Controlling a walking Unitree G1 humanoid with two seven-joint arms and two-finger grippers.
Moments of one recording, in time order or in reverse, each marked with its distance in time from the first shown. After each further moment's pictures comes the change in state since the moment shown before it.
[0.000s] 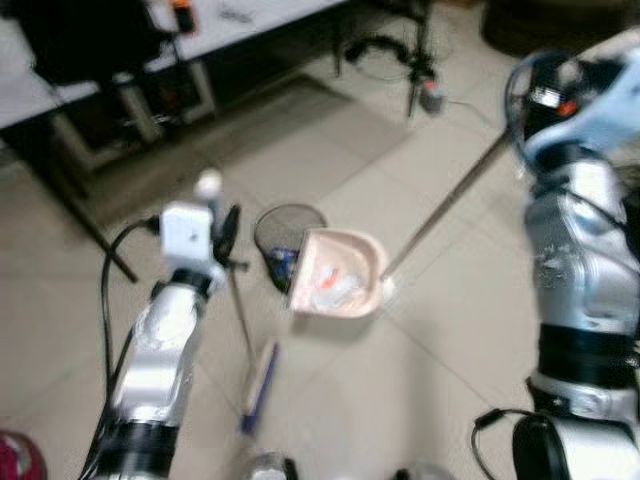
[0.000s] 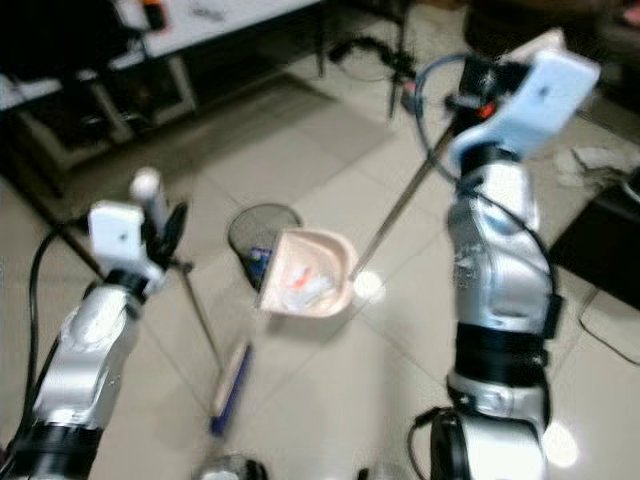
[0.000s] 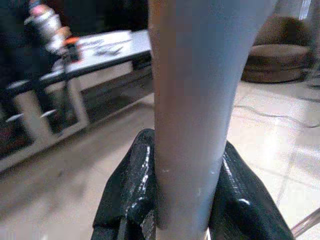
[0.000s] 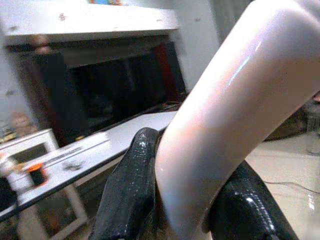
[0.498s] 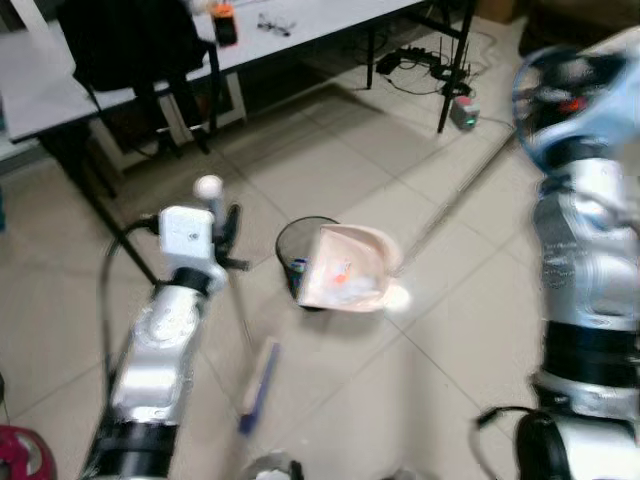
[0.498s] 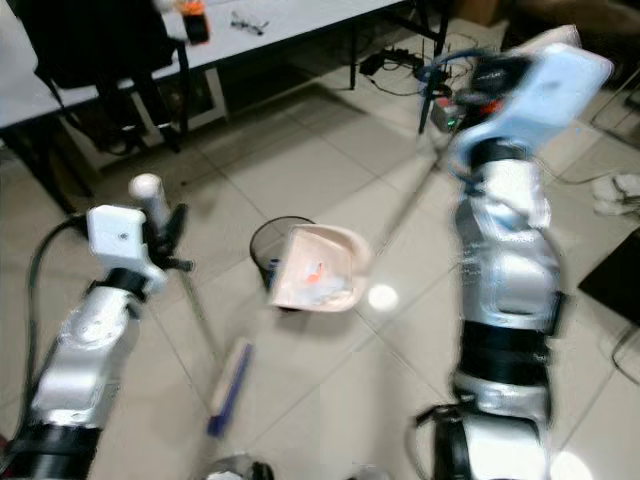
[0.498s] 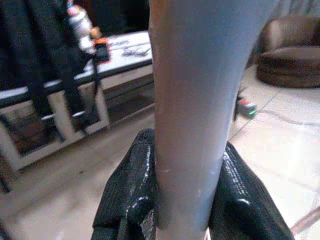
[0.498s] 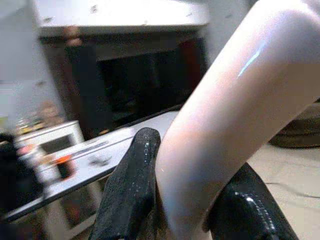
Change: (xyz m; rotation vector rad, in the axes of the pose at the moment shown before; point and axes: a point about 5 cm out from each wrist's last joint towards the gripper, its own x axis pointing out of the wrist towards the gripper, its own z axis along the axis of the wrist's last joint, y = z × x) left arm 0.002 0.000 0.004 0.016 0.000 0.006; right arm 0.001 0.003 0.002 -0.022 0.002 0.025
